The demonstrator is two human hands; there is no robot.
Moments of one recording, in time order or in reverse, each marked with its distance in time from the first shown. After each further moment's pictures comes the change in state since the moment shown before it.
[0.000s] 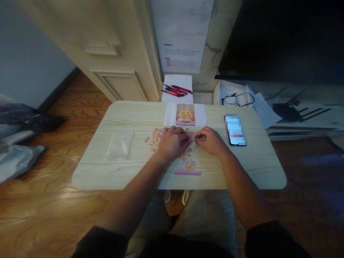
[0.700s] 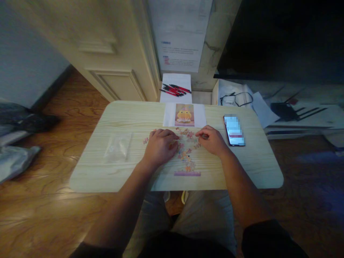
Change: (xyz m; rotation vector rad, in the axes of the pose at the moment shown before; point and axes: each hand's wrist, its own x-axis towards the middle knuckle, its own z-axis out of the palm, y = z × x) left_hand -0.028 -0.018 -0.026 -0.006 0.023 -0.076; right_hand -0.001 0.009 -0.002 0.219 0.074 -0.006
